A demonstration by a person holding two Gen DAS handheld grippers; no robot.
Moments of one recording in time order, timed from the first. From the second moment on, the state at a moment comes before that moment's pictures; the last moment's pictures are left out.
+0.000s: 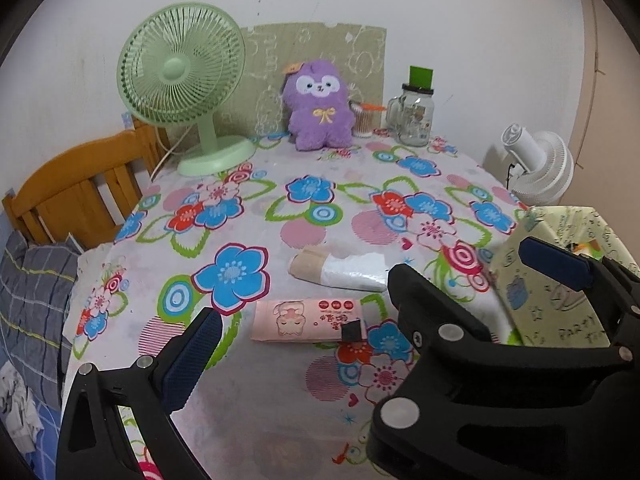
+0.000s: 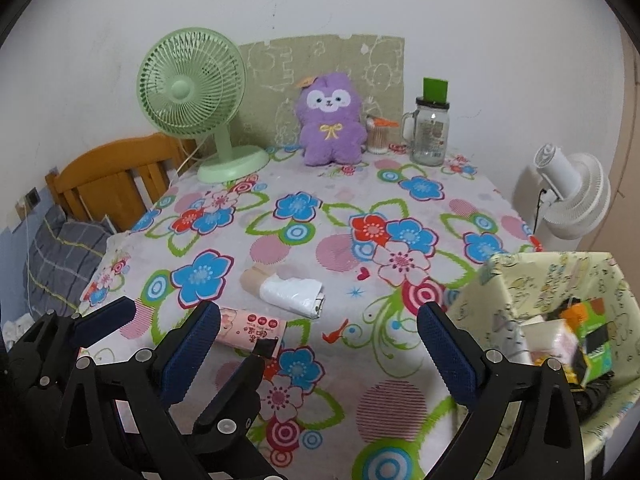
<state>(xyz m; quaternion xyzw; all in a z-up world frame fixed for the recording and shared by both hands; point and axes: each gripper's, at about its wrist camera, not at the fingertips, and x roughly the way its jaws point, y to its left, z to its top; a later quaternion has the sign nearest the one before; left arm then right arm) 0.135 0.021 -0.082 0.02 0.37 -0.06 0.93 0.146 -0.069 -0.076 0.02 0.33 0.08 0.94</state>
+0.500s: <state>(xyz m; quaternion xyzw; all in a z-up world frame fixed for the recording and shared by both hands) 0.178 0.028 -0.115 0.02 0.42 -0.04 0.91 0.190 -0.064 -0.107 0.02 0.36 0.08 0.93</state>
